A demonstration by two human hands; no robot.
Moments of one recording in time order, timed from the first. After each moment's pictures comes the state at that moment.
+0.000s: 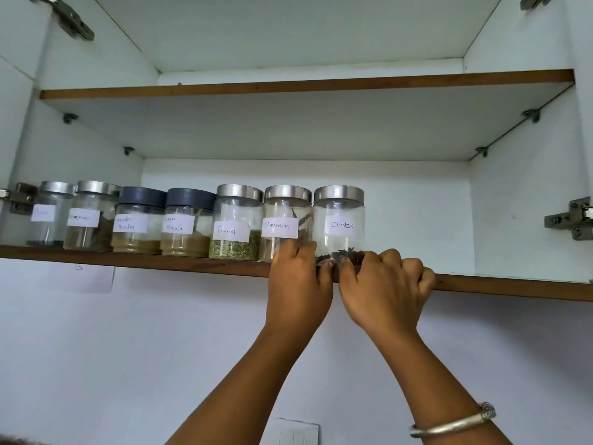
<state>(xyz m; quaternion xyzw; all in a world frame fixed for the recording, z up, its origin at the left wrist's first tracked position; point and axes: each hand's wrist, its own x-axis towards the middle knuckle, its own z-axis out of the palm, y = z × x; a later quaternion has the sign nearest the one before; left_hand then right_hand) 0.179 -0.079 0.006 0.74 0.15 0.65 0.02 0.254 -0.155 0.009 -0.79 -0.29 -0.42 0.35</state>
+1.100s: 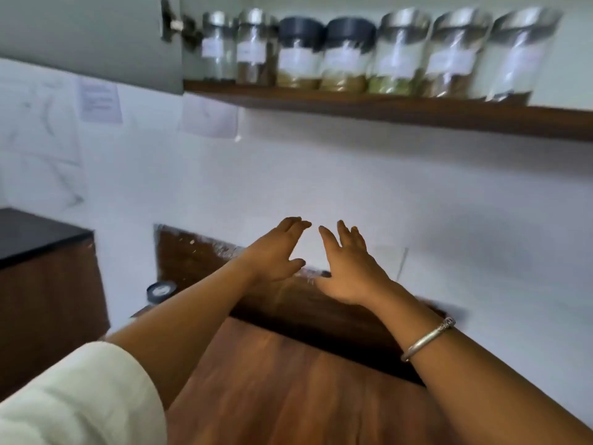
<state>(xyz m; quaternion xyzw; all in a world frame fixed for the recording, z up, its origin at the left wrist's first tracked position) -0.071 0.011 -0.183 0.93 0.24 0.26 0.06 0.052 -0.108 -0.171 -0.78 -0.61 -0.07 0.13</state>
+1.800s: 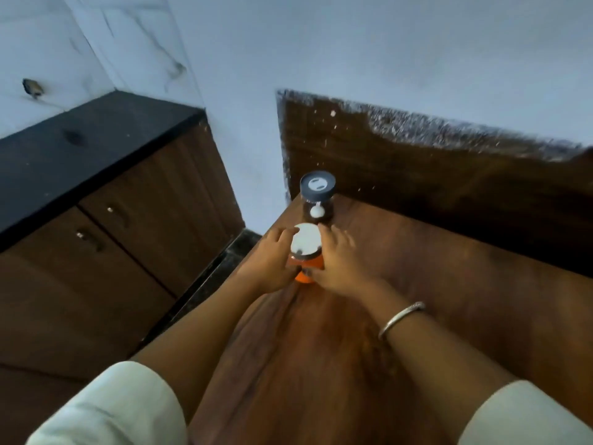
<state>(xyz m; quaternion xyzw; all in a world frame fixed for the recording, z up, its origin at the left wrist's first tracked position) -0.388 0.239 -0.450 0.85 0.47 0.10 0.22 -0.235 0.190 -0.460 -0.72 -0.65 0.19 0.16</state>
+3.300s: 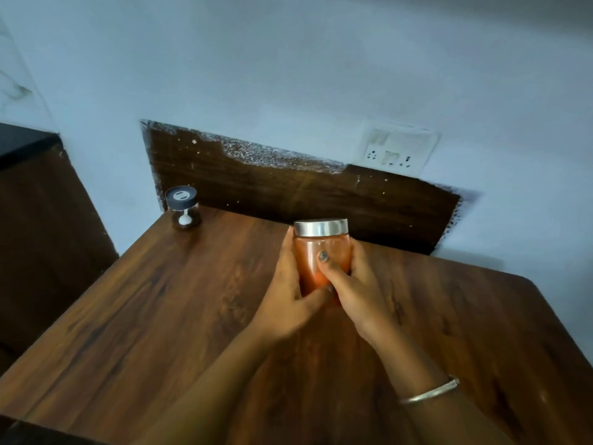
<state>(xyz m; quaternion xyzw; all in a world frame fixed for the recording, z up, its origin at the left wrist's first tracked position) -0.260 -0.049 -0.367 0.73 0.16 0.32 0.58 -0.154 -0.124 -0.342 -0.66 -0.38 0.27 0.58</state>
